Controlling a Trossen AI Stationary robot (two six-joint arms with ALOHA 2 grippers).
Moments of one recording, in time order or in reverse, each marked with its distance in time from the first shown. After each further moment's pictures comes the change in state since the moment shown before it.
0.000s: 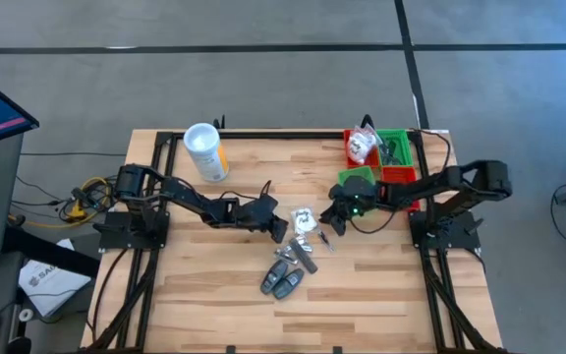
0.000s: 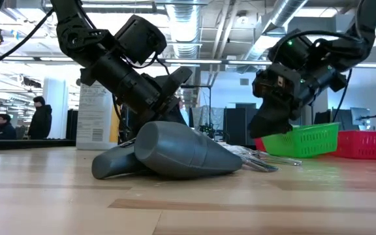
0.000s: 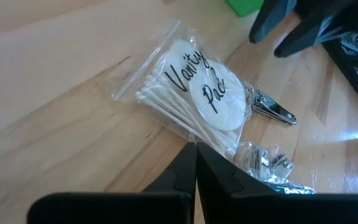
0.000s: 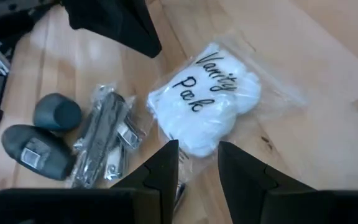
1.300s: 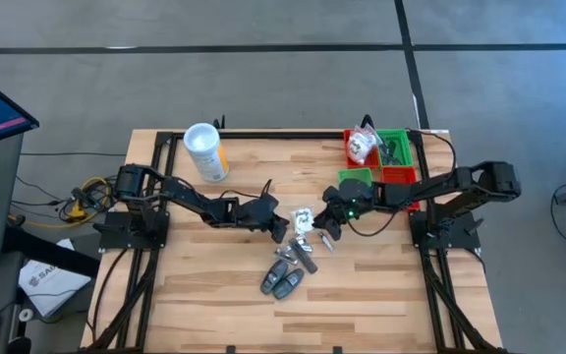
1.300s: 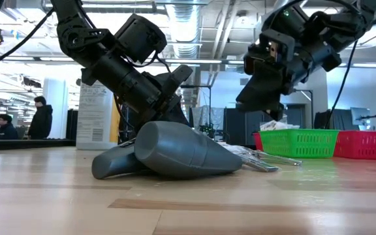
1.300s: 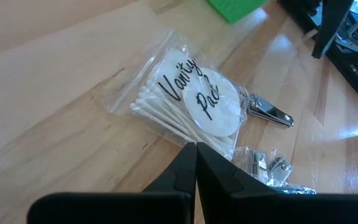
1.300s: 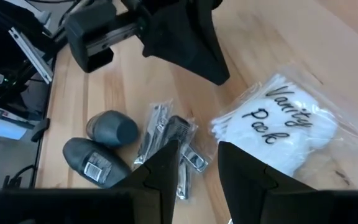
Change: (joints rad) left arm 0.004 -0.001 0.001 0.019 -0.005 0.050; right arm 0.106 -0.062 0.132 -0.134 0.029 0.070
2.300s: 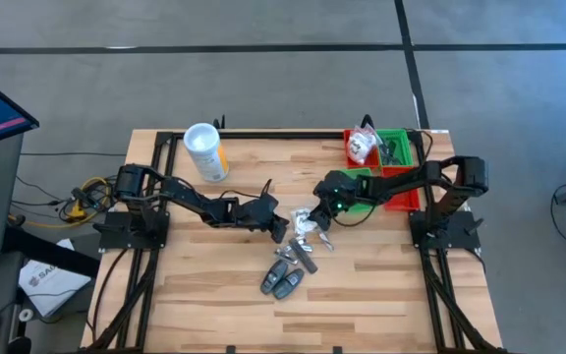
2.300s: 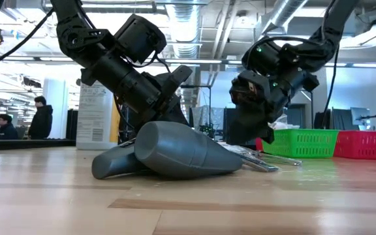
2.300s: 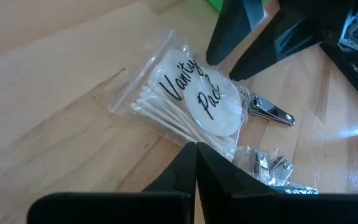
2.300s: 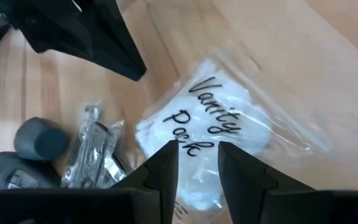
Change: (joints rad) left arm 0.000 0.000 -0.003 0.003 -0.003 0.007; right arm -0.136 0.244 0.081 -0.003 -0.079 -0.049
